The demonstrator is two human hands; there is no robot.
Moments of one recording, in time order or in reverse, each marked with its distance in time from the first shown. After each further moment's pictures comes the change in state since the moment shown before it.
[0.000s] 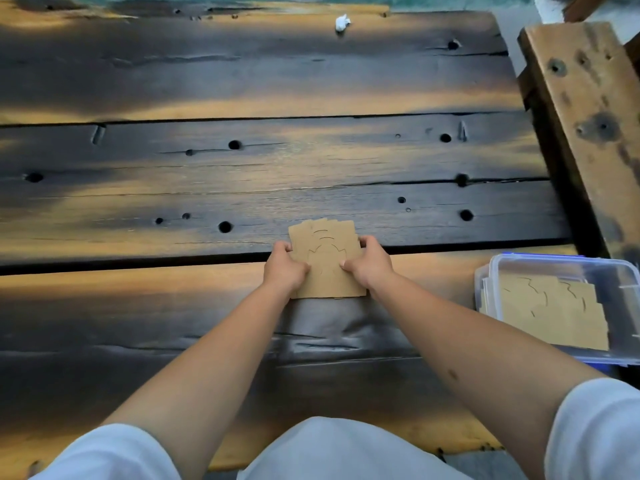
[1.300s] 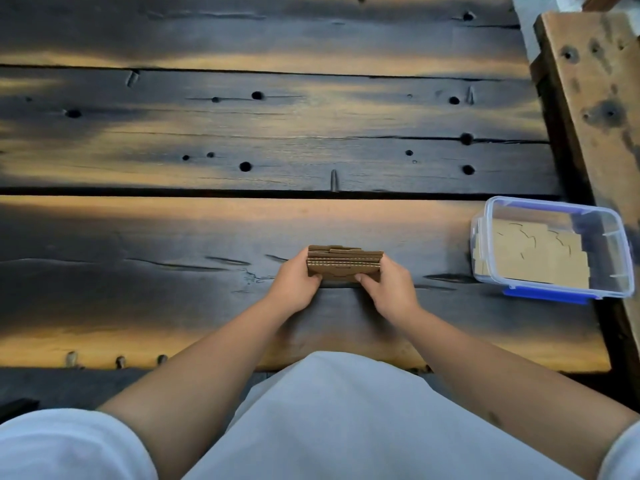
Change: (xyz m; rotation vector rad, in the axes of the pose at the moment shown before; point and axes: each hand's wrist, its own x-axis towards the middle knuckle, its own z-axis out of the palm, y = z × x) left_hand -0.132 -0.101 -0.004 0.159 -0.146 0.407; right_hand -0.146 0.108 -0.005 -0.305 0.033 -0.415
